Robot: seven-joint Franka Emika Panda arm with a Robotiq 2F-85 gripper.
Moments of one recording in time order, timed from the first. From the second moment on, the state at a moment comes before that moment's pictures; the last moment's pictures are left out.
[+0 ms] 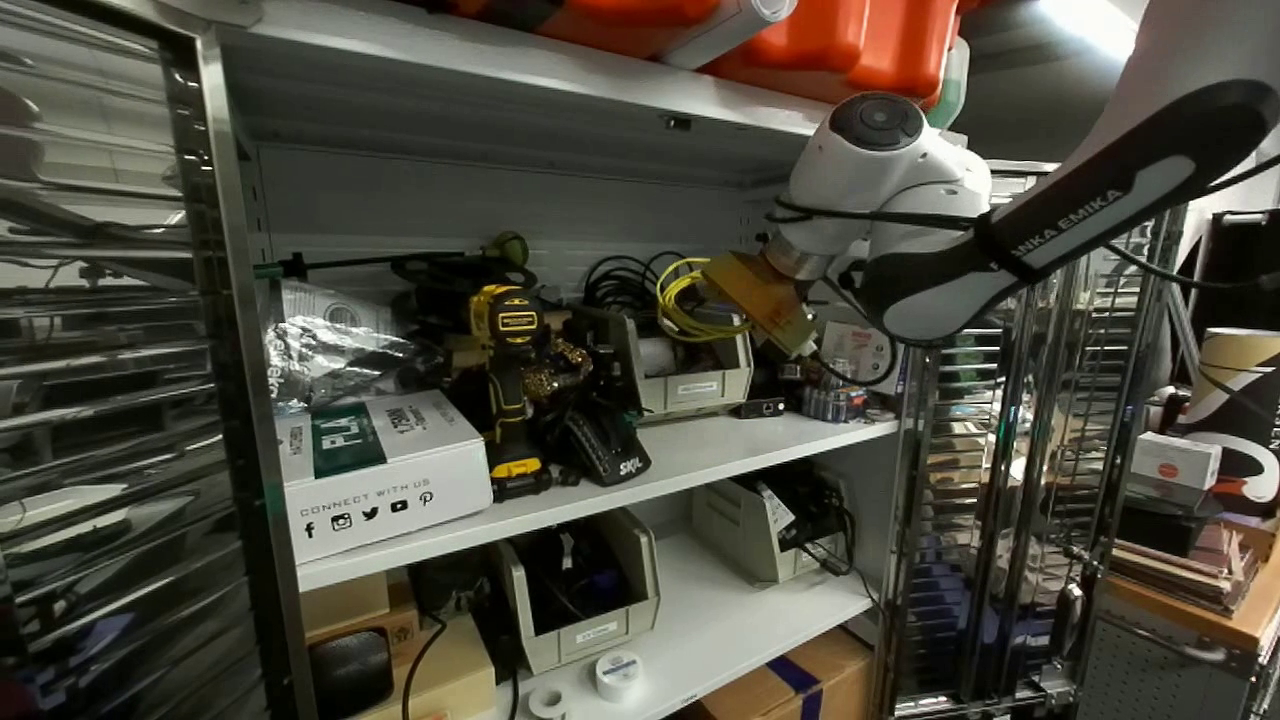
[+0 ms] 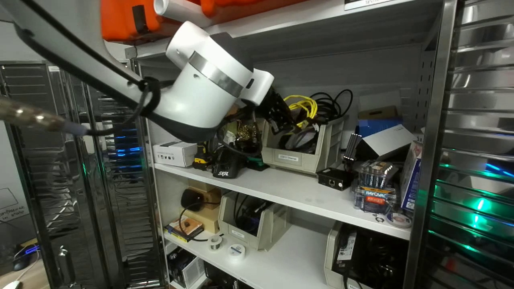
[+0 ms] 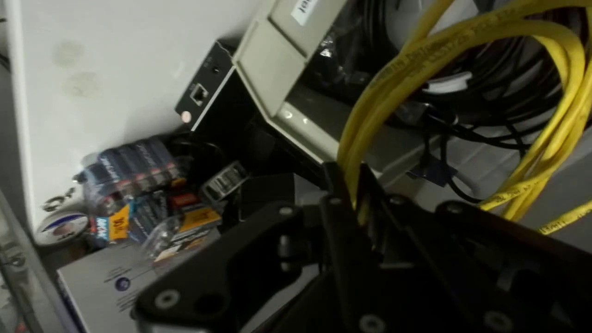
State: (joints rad) arm 0.03 0.09 -0.08 -1.93 -1.10 2.83 2.09
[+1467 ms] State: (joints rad) arm 0.13 0.33 -0.06 -1.59 -1.32 2.72 2.22
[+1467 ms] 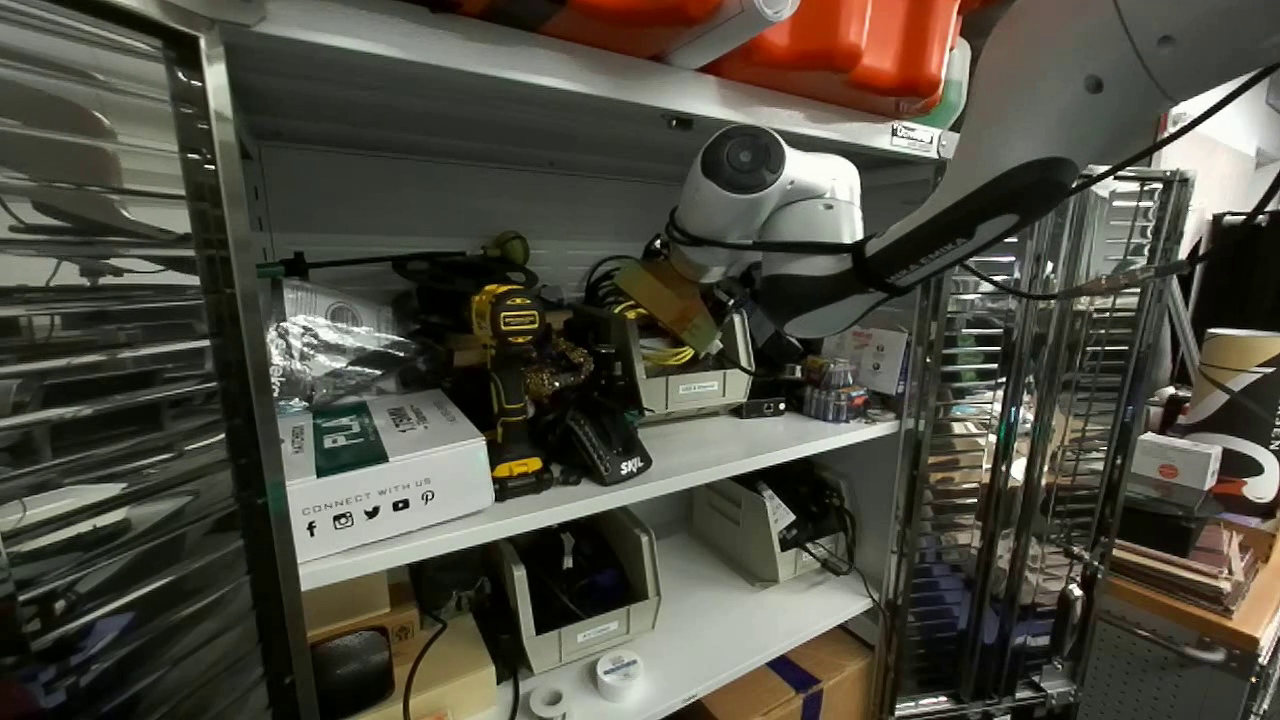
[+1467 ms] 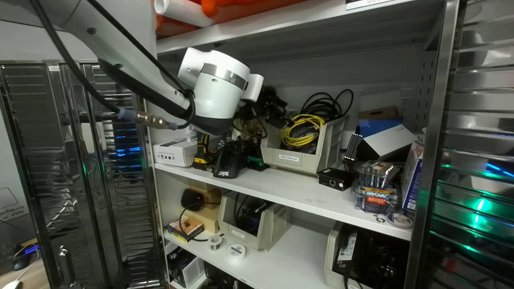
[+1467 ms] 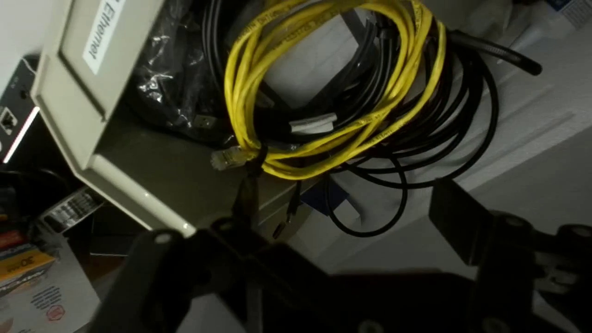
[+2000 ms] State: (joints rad) arm 0.01 0.08 0.12 -2.01 -0.67 2.73 1.63
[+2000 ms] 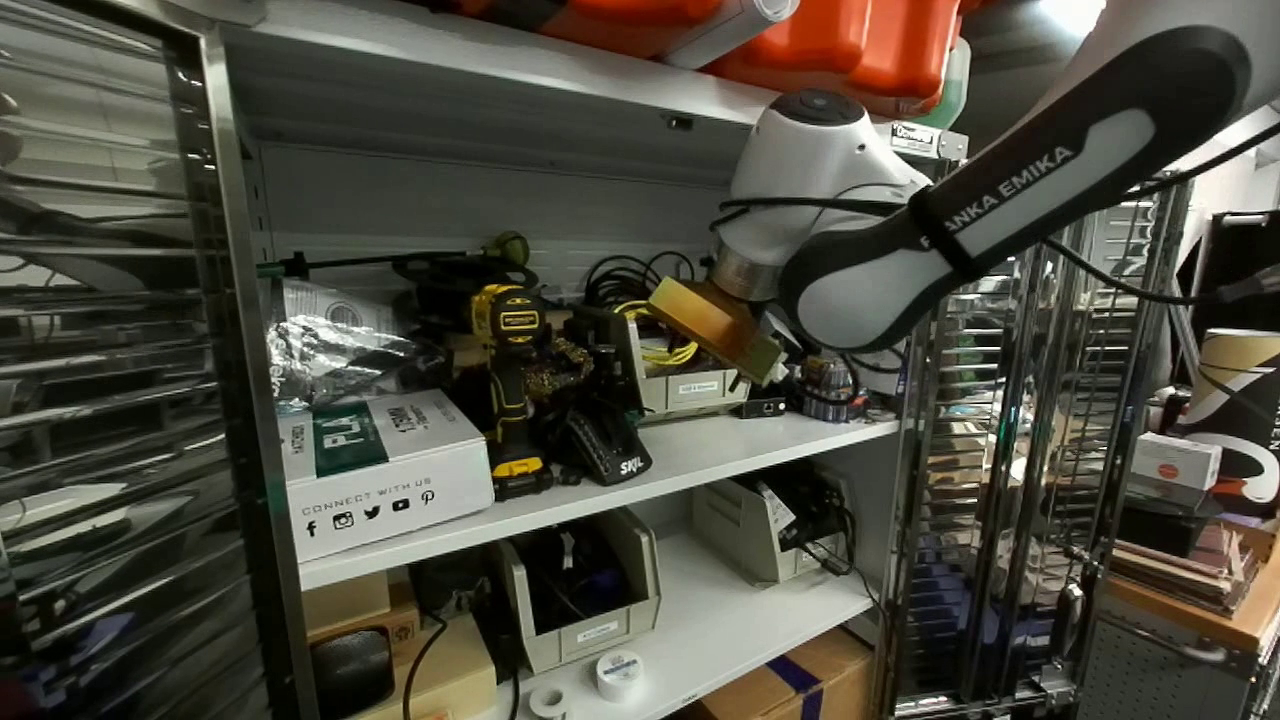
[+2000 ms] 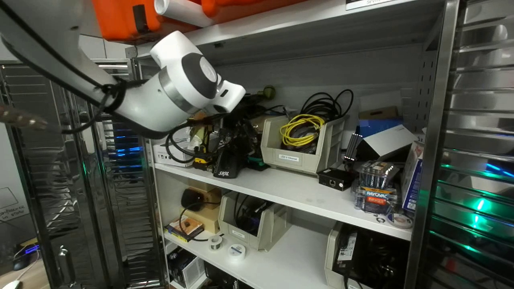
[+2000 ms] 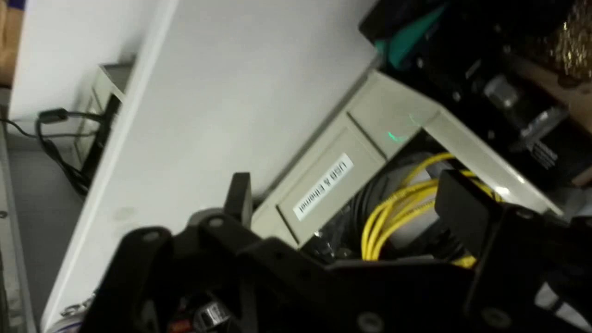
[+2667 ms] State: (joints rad) arm 0.06 -0.07 0.18 -2.11 0.18 2.46 0.86
